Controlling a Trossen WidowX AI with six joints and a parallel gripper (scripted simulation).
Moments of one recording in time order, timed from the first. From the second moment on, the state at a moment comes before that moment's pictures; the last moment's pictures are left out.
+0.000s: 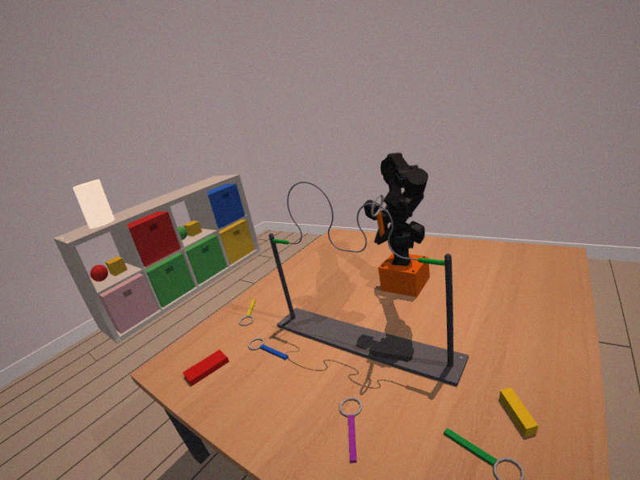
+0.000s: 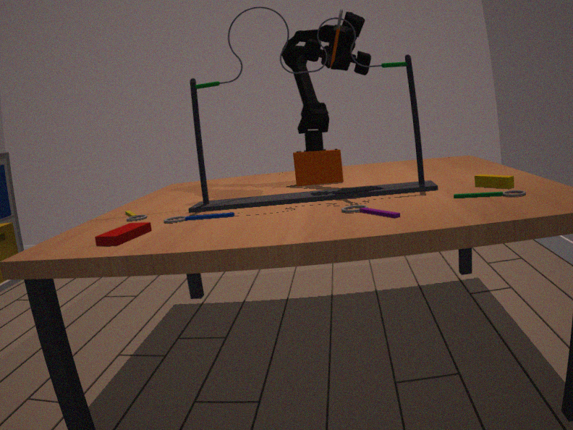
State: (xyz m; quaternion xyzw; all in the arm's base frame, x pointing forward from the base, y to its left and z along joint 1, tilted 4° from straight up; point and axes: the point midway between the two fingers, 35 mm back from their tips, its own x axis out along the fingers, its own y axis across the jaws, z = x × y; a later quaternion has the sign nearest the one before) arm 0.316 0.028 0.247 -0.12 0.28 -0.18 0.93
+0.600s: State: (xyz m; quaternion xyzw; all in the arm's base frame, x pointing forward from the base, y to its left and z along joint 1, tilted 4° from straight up) arm 0.313 0.007 0.256 -0.29 0.28 -0.22 0.89
